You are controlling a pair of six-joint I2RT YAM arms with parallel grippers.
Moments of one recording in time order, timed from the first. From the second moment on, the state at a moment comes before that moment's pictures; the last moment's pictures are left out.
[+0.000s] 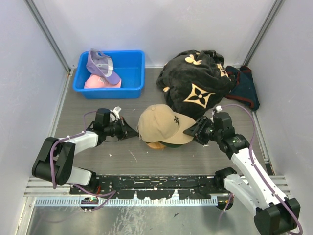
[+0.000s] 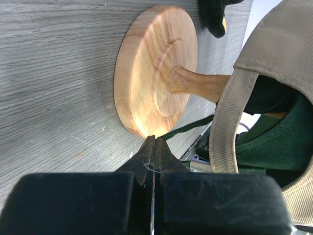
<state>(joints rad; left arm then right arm) -0.30 1.40 0.49 0.20 0.70 -0.84 0.29 0.78 0.59 -0.49 -0.36 1.00</state>
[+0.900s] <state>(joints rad) -0.31 1.41 0.52 0.10 0.64 -0.82 0.29 0.78 0.73 -0.92 -0.03 0.80</state>
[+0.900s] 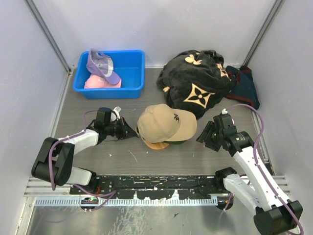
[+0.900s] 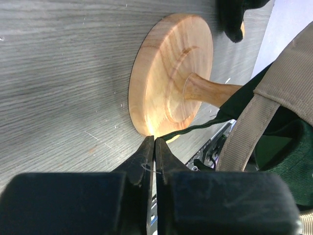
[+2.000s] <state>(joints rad) -0.15 1.20 0.55 0.03 0.60 -0.85 0.29 0.88 0.73 -0.86 -0.04 0.77</state>
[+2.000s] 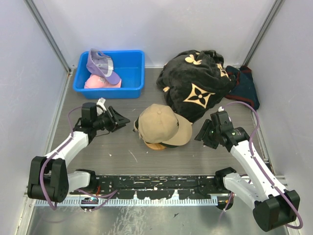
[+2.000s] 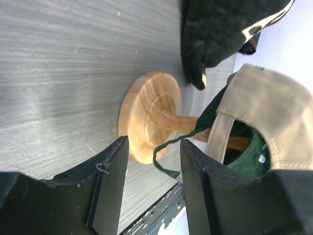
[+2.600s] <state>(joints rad) -0.02 1.46 1.17 -0.19 0.34 -0.82 0.29 0.88 0.80 -0.87 0.02 0.73</state>
